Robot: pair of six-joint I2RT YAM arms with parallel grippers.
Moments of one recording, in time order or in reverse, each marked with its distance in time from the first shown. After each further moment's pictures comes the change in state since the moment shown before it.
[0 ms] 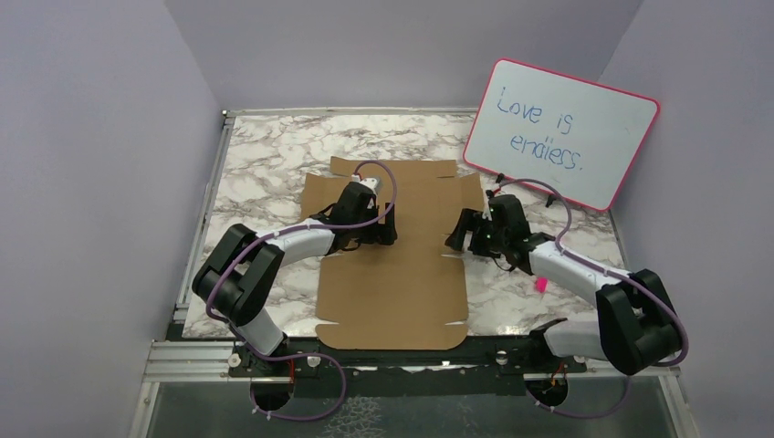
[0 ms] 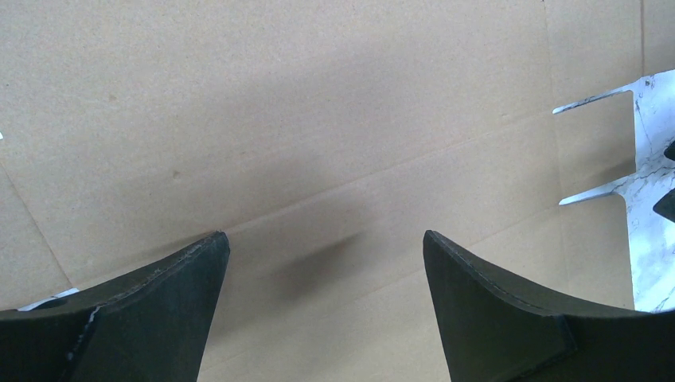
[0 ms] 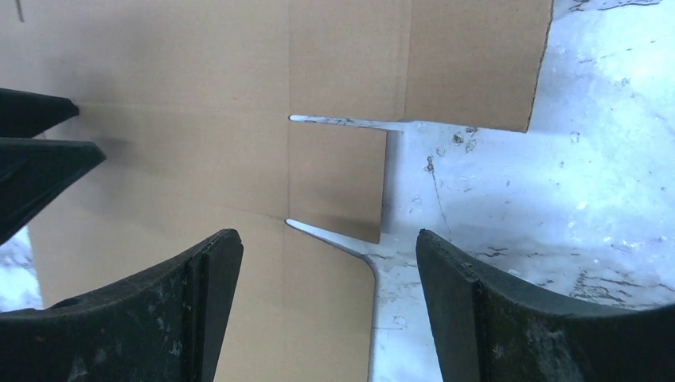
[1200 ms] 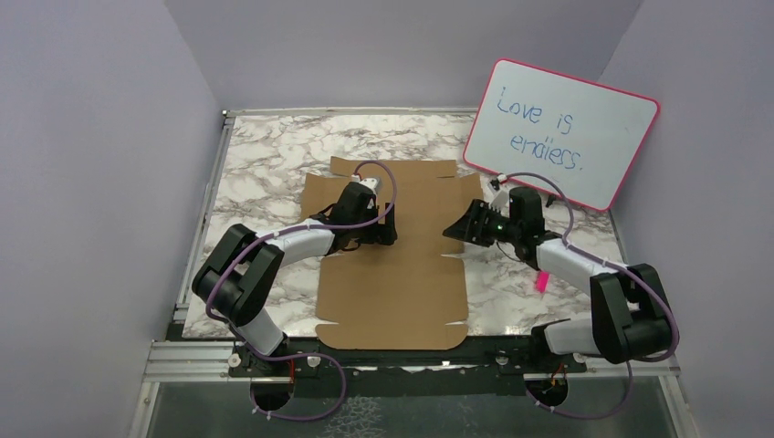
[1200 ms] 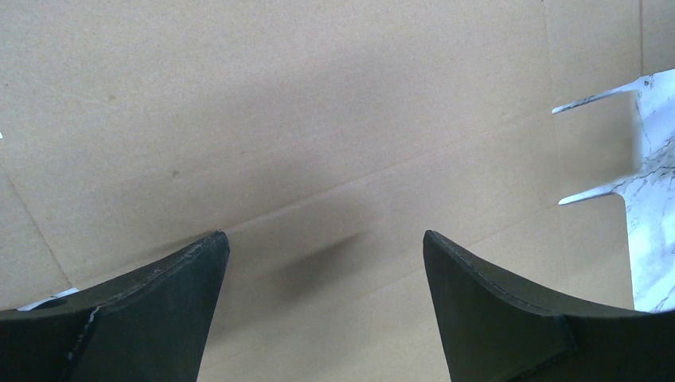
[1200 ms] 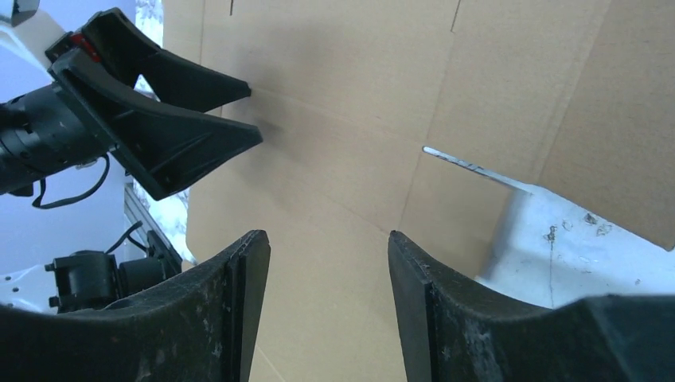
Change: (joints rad) left arm 0.000 -0.002 -0.002 0.001 0.001 0.000; right arm -0.184 0.054 -0.040 0.267 -0.492 0.027
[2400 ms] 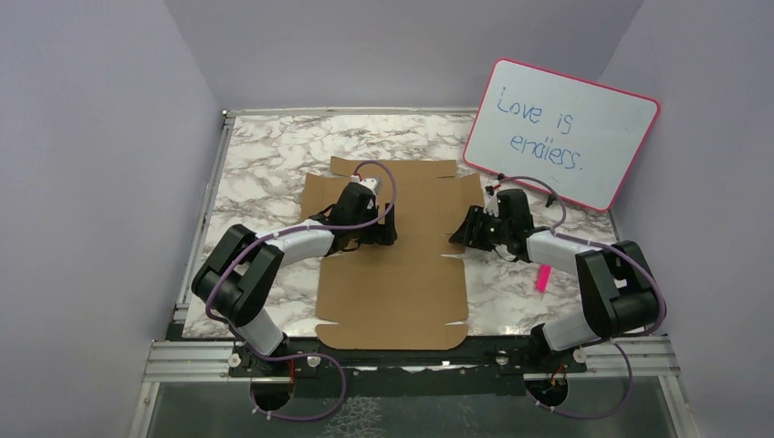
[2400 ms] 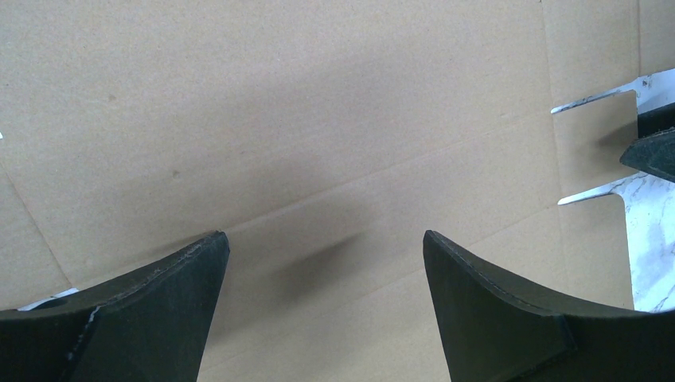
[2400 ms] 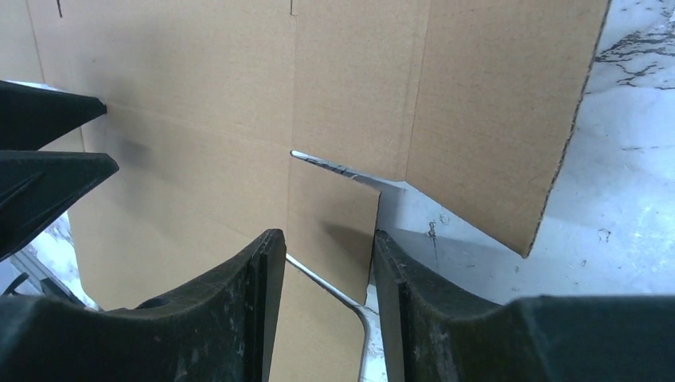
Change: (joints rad) left arm 0.000 -0.003 -0.007 0.010 0.000 0.000; right arm 0.041 0.136 0.046 -0.081 0.217 -0.064
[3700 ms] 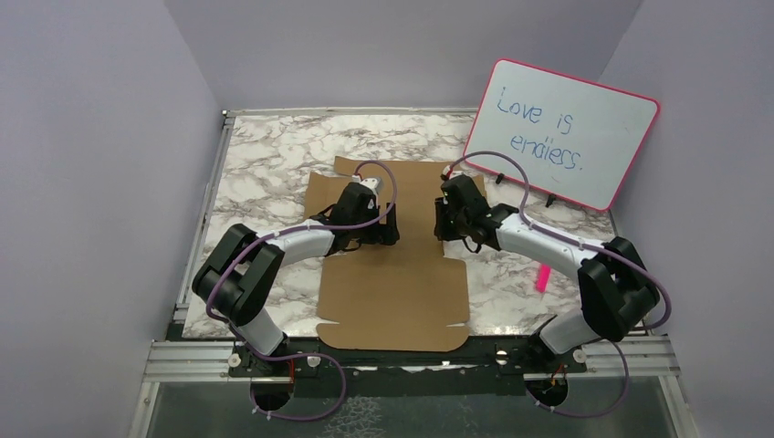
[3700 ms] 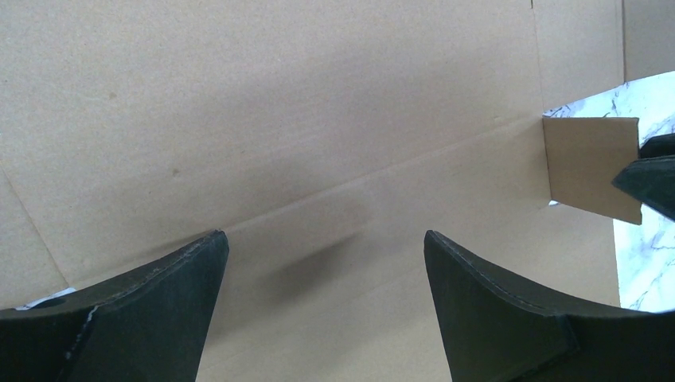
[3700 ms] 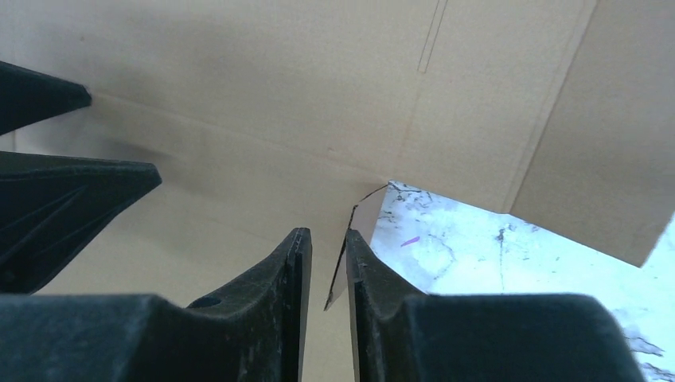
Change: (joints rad) left arm 0.000 0.002 -0.004 0.024 0.024 -0.016; right arm 0.372 0.035 0.342 -0.394 0.494 -0.086
